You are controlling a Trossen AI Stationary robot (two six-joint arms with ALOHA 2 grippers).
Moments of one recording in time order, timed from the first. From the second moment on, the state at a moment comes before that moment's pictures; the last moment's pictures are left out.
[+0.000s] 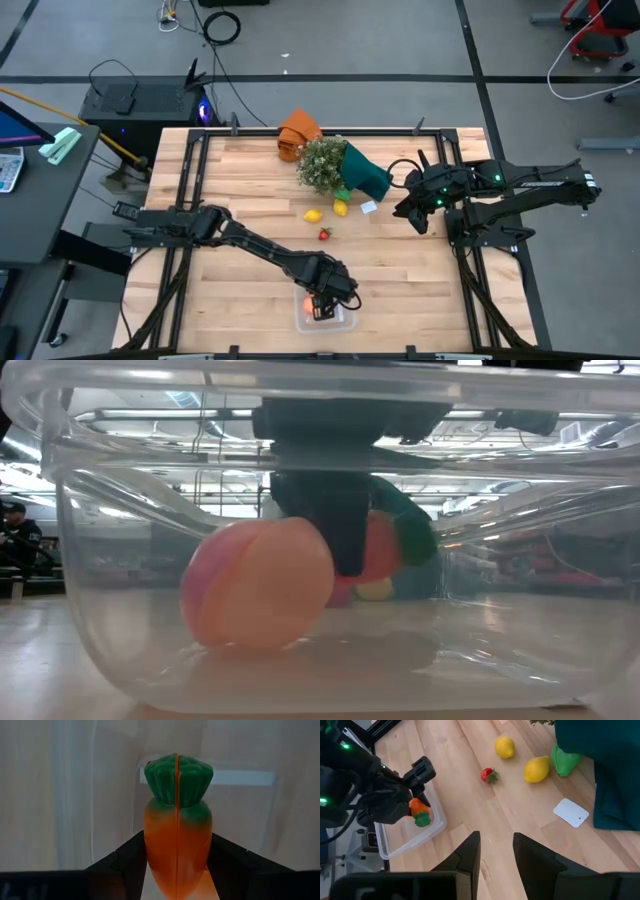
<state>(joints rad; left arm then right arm) -0.39 2.29 1.92 -0.94 -0.01 -0.54 0.02 0.87 0.92 -0.82 -0.06 0.58</state>
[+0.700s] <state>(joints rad) -0.39 2.29 1.92 -0.91 -0.01 -0.54 0.02 0.87 0.92 -0.82 -0.06 0.58</state>
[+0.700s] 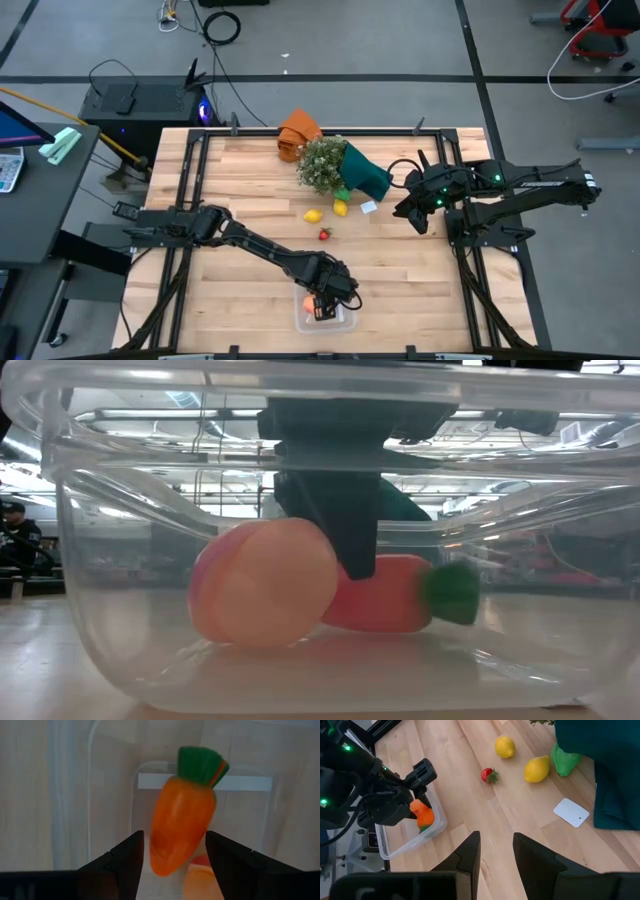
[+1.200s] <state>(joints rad) -0.36 2.19 2.01 -1.05 -0.12 -0.53 0.02 0.87 0.92 -0.82 -0.06 0.57</state>
